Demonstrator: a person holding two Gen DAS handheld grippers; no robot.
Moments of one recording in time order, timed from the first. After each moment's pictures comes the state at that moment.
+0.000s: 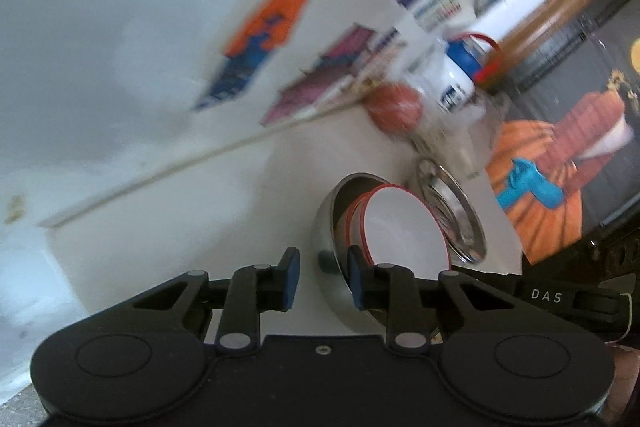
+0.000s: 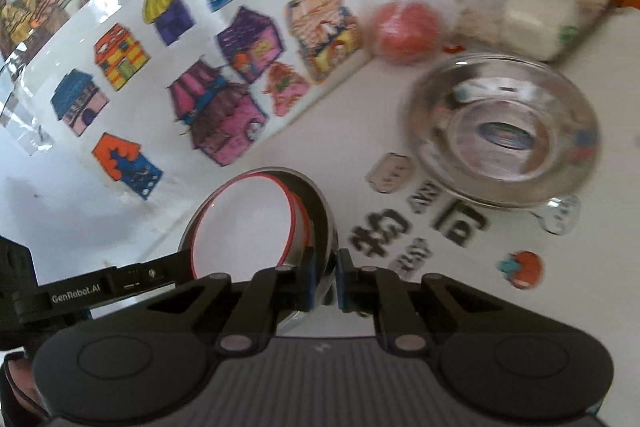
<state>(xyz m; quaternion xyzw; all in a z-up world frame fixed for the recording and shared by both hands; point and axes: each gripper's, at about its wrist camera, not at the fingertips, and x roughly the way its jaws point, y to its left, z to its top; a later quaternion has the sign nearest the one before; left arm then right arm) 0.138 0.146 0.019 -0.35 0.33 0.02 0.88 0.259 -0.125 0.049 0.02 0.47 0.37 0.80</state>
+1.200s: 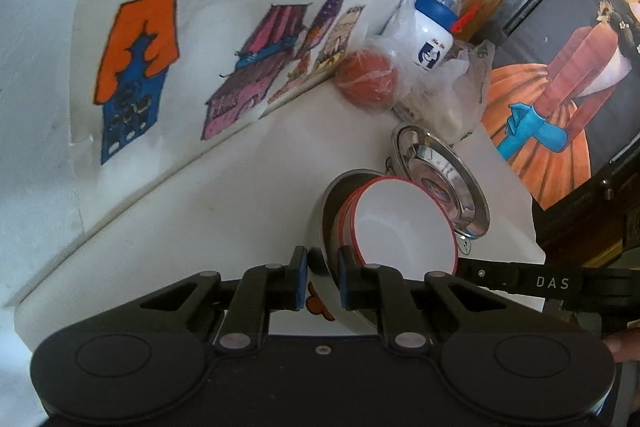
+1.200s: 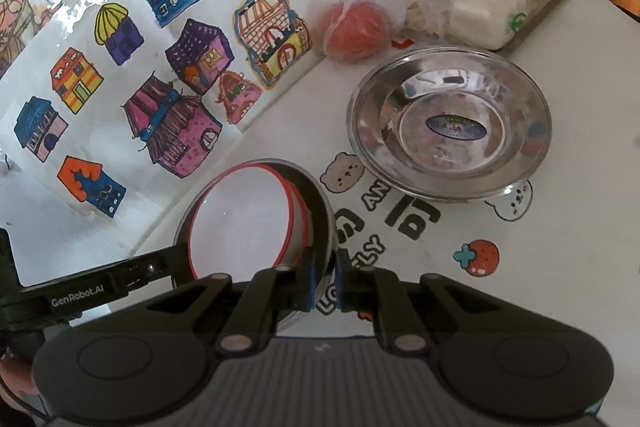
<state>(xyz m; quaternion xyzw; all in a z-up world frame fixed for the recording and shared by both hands) 0.182 0.127 0.035 -0.27 0.37 -0.01 0.89 0.266 -0.130 0.054 0.02 0.49 0.31 0.81</state>
